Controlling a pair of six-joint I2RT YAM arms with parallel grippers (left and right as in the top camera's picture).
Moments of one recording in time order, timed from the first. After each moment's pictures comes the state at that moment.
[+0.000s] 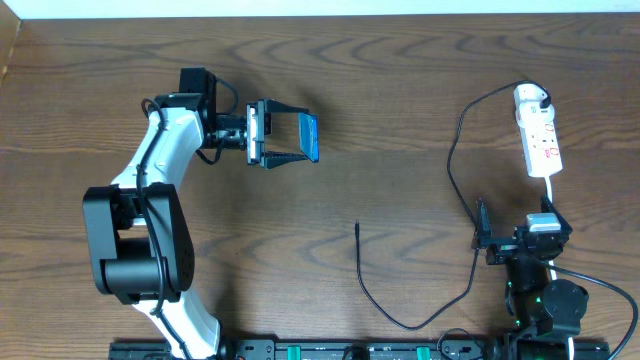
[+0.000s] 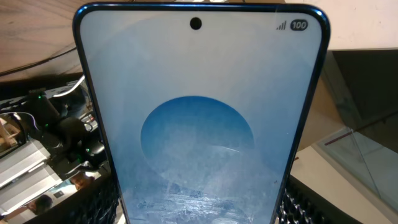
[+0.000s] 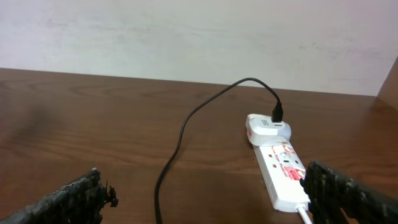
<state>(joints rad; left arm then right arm) 0.02 1.91 1.35 -0.90 1.44 -1.11 -0.09 0.01 0.01 -0.06 -0.13 -0.08</state>
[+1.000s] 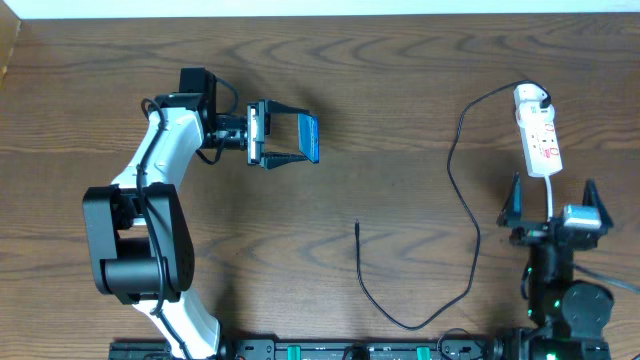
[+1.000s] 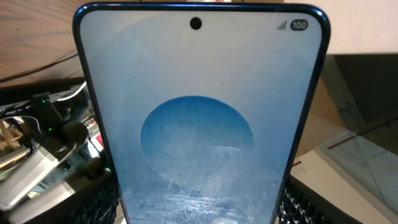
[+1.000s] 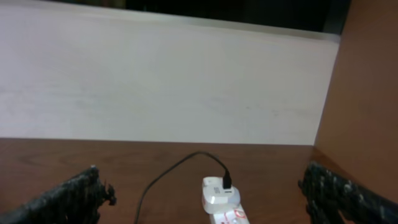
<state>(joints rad) 0.02 1.91 1.35 -0.90 1.42 -1.11 -0.09 0.24 0.18 0.18 0.02 -0.08</state>
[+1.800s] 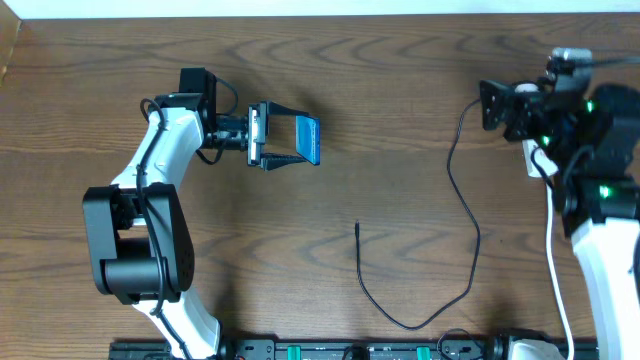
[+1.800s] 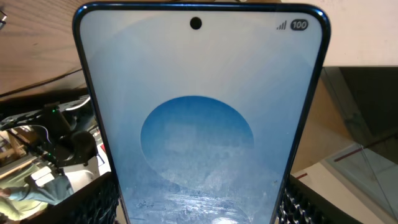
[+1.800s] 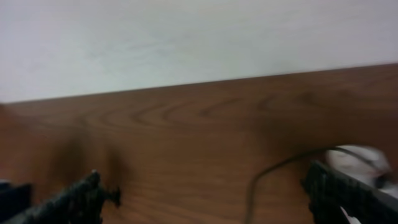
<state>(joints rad) 0.02 1.91 1.35 -0.90 1.37 -1.11 -0.09 1.26 1.05 -0.23 -0.40 0.18</state>
